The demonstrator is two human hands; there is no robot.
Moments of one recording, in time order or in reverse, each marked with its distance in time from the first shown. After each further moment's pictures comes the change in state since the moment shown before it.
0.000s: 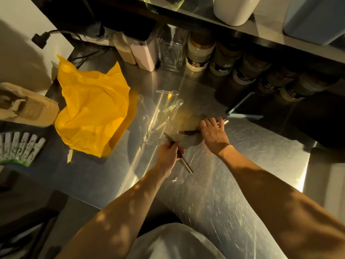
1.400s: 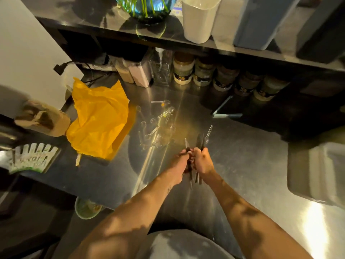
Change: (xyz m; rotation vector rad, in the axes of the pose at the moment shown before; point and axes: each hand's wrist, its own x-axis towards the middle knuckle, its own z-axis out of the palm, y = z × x) left_hand -0.093 -0.020 0.044 0.044 -0.179 -0.067; right_hand -0.123 -0.072 -0.027 1.520 0.002 0.779
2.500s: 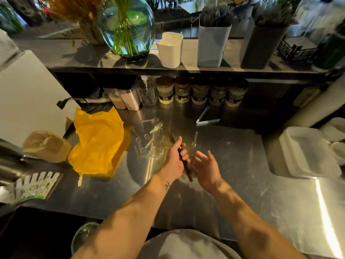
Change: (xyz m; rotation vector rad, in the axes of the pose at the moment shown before) left_hand -0.072 0.022 0.007 -0.344 -0.178 0.094; right_hand -0.087 0.015 -0.031 0.794 -0.091 0.051
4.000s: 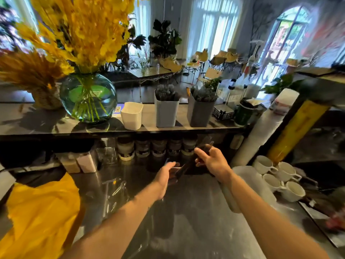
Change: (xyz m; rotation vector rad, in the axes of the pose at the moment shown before) left_hand -0.012 0.078 0.099 0.539 -0.453 0.173; right_hand -0.084 -0.219 0.053 -0.812 0.193 -0.794
